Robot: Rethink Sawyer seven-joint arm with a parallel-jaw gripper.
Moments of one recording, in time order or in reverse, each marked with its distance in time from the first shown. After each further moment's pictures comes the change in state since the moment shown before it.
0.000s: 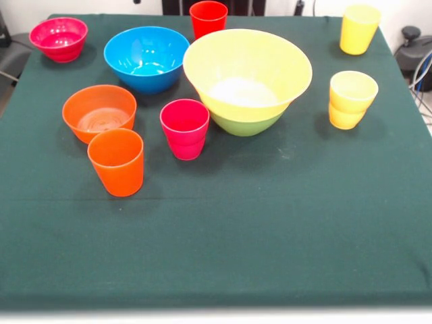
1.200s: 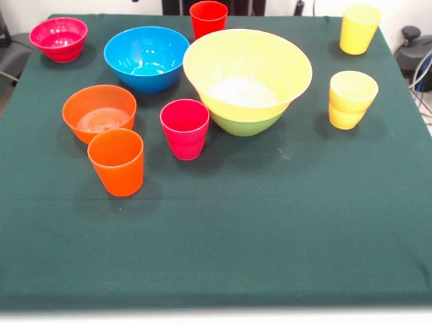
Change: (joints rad) arm 0.031 0.014 -0.073 0.002 0.126 0.000 0.003
